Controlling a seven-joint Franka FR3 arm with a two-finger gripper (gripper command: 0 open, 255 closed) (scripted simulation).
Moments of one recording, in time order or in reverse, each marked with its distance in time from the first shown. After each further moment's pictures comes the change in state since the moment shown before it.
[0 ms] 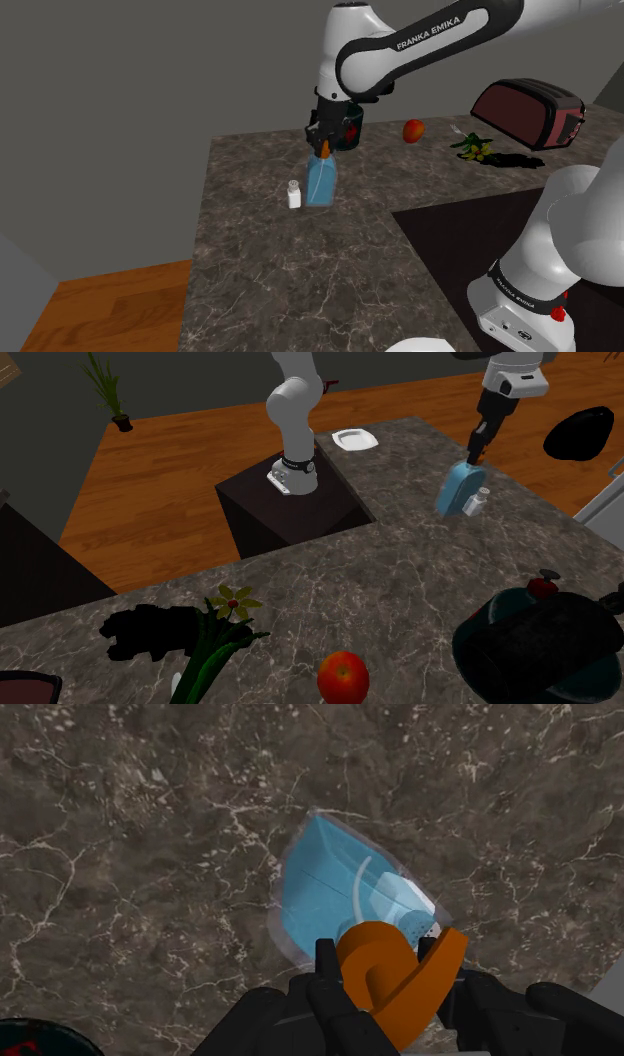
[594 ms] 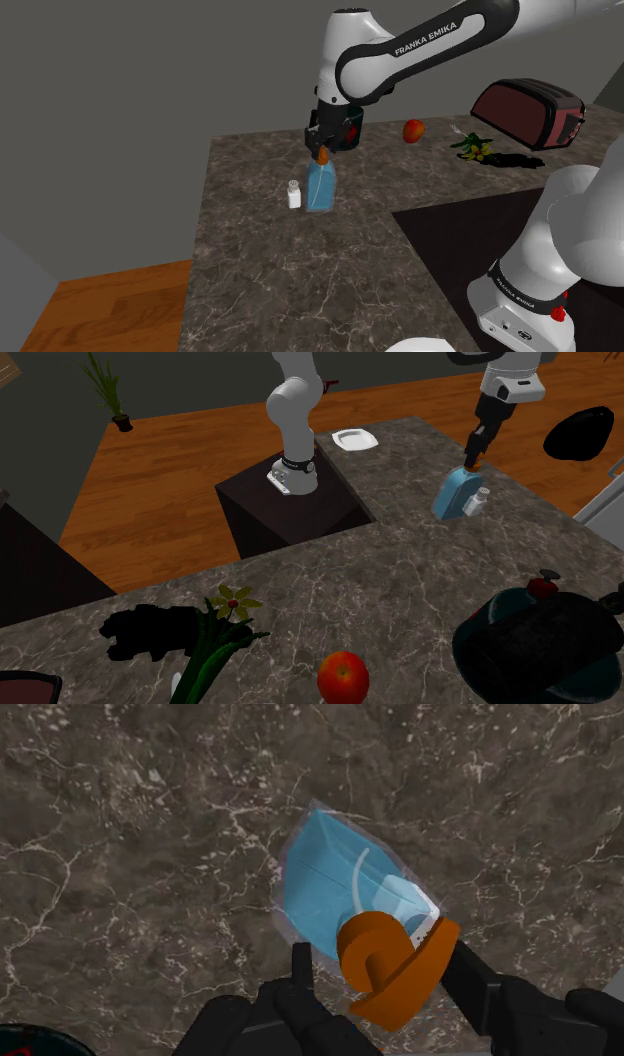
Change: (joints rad) arm -0.001 0.009 -0.001 -0.015 0.000 0.024 -0.002
